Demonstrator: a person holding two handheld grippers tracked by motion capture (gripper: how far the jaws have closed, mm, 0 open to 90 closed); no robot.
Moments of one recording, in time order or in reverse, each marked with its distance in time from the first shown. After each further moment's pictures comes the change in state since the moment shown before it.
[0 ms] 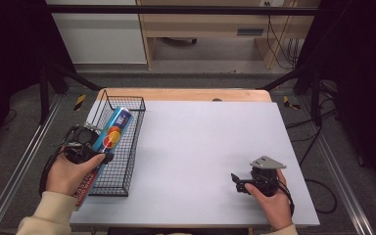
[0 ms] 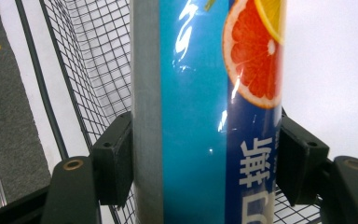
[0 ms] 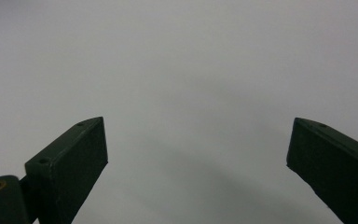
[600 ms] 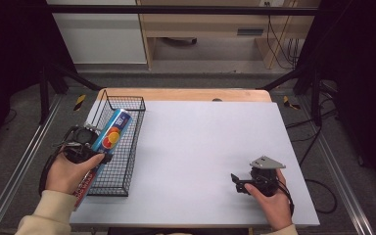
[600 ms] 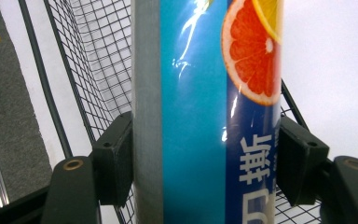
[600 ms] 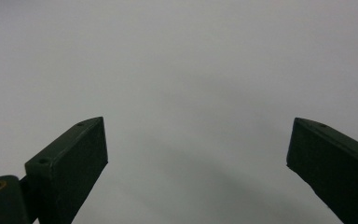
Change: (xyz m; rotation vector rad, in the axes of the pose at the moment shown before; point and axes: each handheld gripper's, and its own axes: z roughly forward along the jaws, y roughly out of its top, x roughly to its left) left arm 0.005 -0.001 0.005 0.024 0.001 -0.004; right arm 0.001 0.000 0.001 0.008 0.004 0.002
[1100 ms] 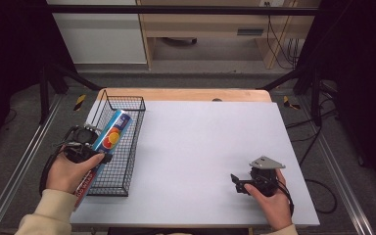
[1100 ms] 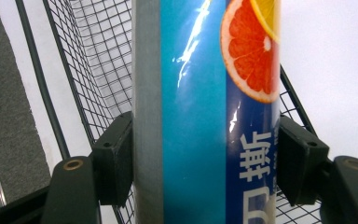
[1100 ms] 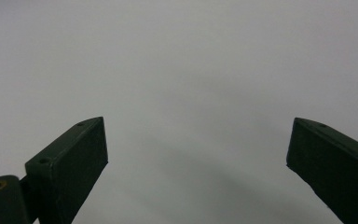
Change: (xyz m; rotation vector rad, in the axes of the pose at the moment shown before) left arm 0.003 0.000 0.004 0.015 -0.006 -0.016; right arm 0.000 0.000 0.000 0.004 0.002 -0.004
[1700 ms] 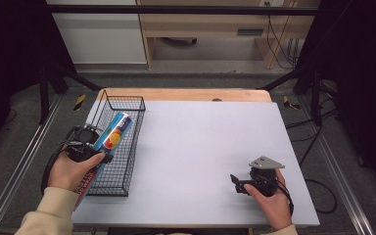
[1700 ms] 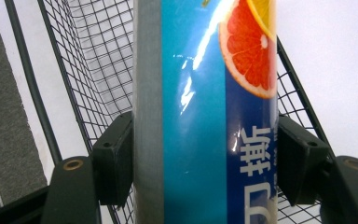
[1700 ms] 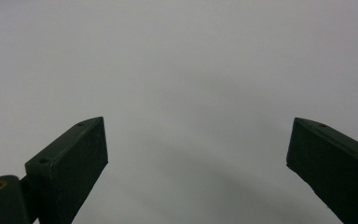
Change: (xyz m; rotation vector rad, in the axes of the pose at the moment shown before) left arm 0.004 0.001 0.008 0.030 -0.012 -0.014; right arm 0.000 0.000 0.001 0.003 0.002 -0.005
